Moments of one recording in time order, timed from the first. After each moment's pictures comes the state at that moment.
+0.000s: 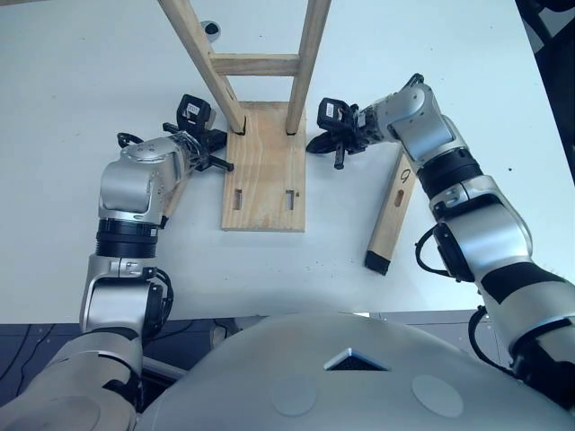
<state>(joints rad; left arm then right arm) -0.30 0.42 -0.08 0.12 -0.26 0.83 -0.44 -0.72 -0.21 0.35 0.82 -0.15 0.12 1.10</state>
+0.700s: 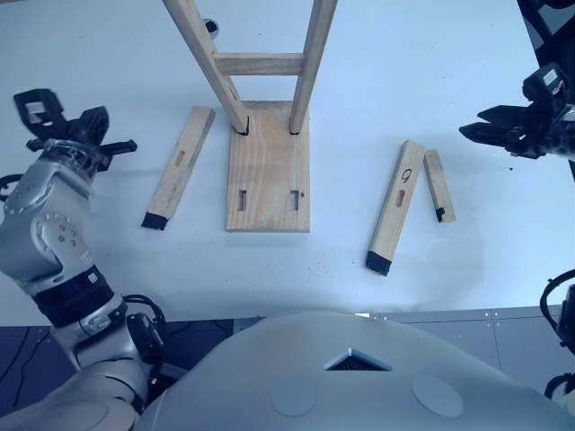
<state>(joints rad) -0.02 0.39 0.60 -0.35 -0.41 0.89 -0.18 -0.24 -0.88 -0.12 -0.11 0.24 1.01 1.07</state>
